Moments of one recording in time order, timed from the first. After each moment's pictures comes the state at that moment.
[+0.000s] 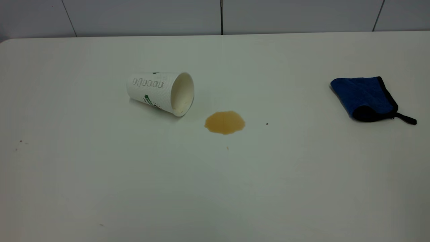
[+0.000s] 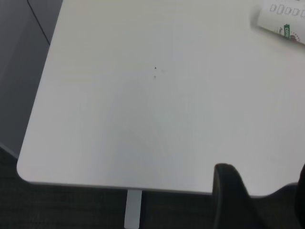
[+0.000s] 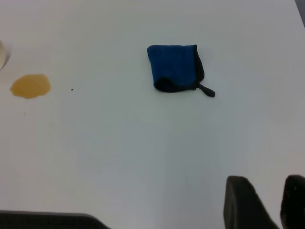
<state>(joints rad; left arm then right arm) 0.05 0.00 -0.49 0.03 1.12 -0.01 -0.03 -0.02 -0.47 0.00 1.11 0.01</state>
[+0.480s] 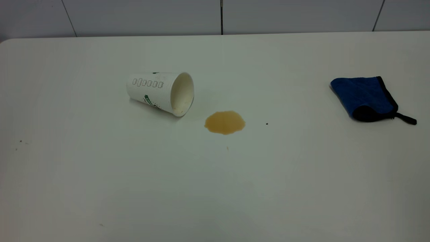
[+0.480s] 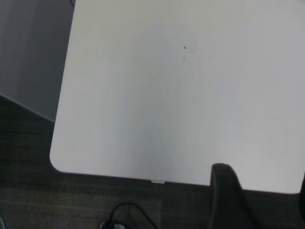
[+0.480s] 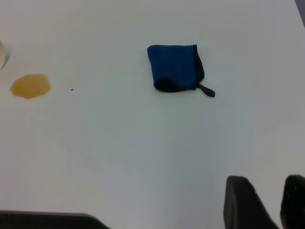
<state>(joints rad) 0.05 0.54 -0.62 0.13 0.93 -0.04 -0.03 -0.02 -0.47 0.00 1.11 0.01</state>
